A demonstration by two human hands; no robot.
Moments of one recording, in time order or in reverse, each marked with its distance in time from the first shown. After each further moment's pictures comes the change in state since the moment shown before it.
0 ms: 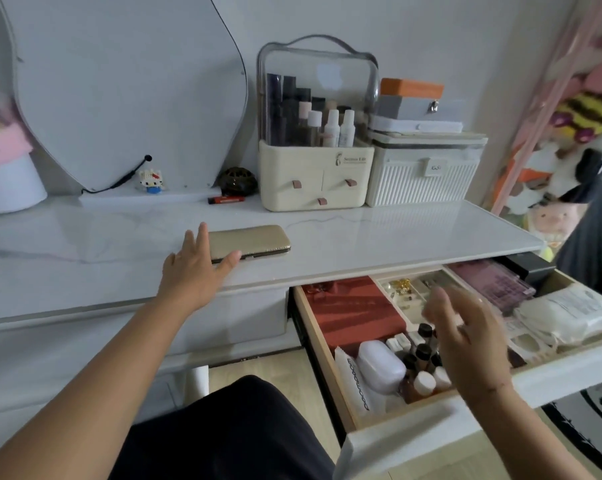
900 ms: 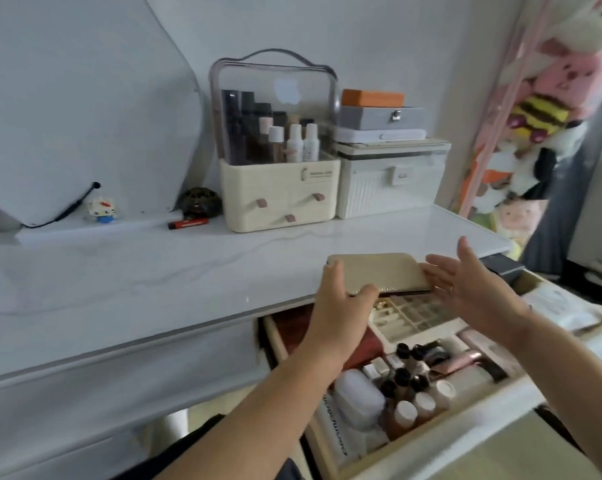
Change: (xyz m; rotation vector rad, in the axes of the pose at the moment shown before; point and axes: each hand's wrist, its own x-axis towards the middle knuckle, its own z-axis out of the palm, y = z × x) left_hand -0.073 0.210 0.042 -1.102 -0.339 0.188; right_hand 0.096 0.087 -0.023 0.748 -0.364 0.763
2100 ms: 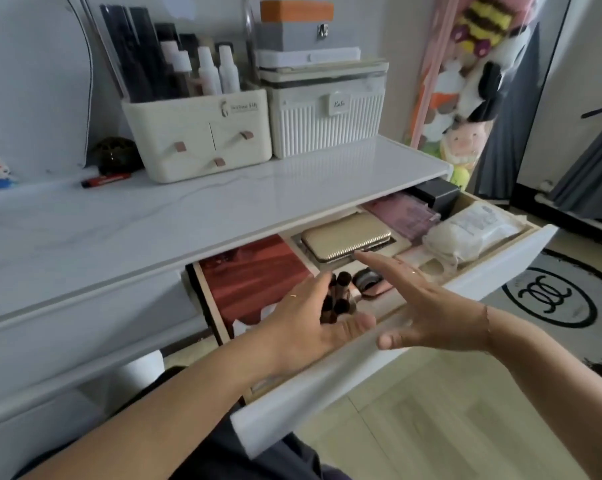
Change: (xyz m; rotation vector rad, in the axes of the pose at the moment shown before) left_hand -0.055 -0.017 0.035 0.586 -0.548 -0.027; right_hand -0.095 0.055 -0.043 -1.053 -0.436 -0.389
